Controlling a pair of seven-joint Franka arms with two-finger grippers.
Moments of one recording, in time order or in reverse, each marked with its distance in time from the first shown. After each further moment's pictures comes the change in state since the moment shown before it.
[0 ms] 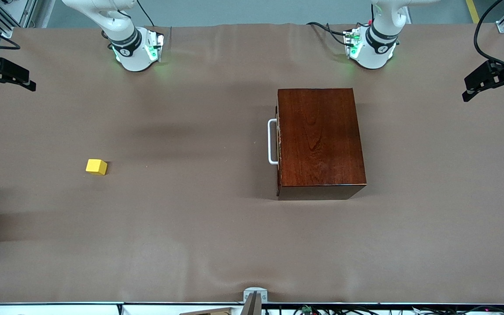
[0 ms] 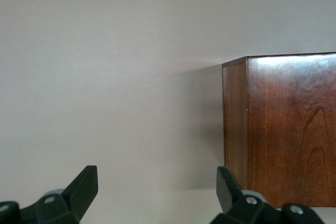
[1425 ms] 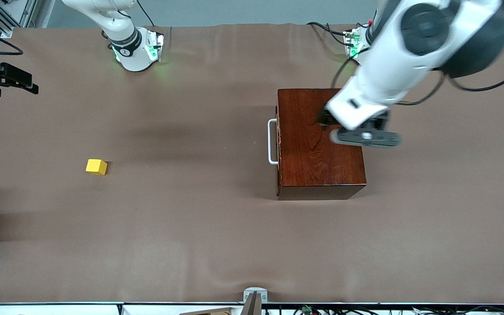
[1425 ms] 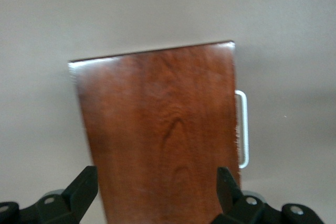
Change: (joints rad) left arm -0.422 0.419 -0.119 0.281 0.000 0.020 -0.456; right arm -0.002 0.016 -0.002 -0.008 -0.002 -0.001 -0.001
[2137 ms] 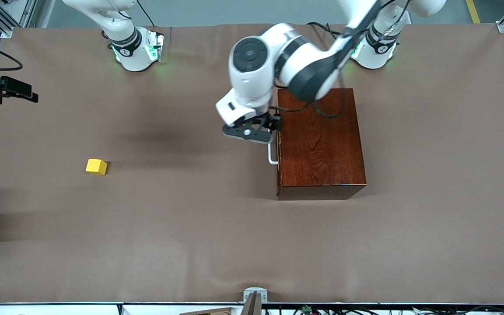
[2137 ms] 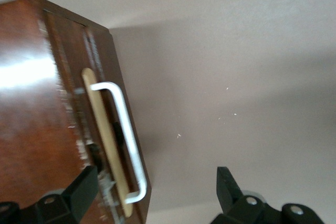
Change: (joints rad) left arm -0.425 0.291 0.138 0.086 0.037 0.201 -0.202; right arm -0.031 0.051 -0.004 -0.002 -0.019 0.004 0.000
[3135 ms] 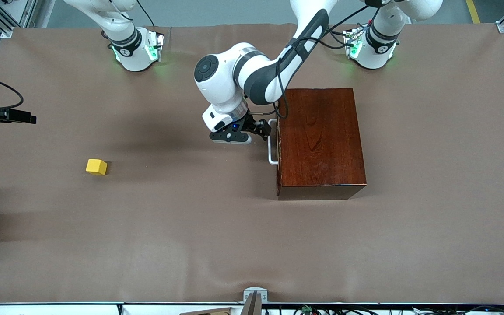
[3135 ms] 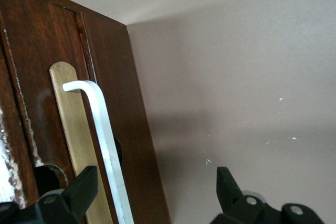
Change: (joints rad) left arm -0.242 0.165 0.219 0.033 0.107 -0.012 -0.083; right arm -0.076 0.150 -0.001 0.004 -0.045 0.037 -0.003
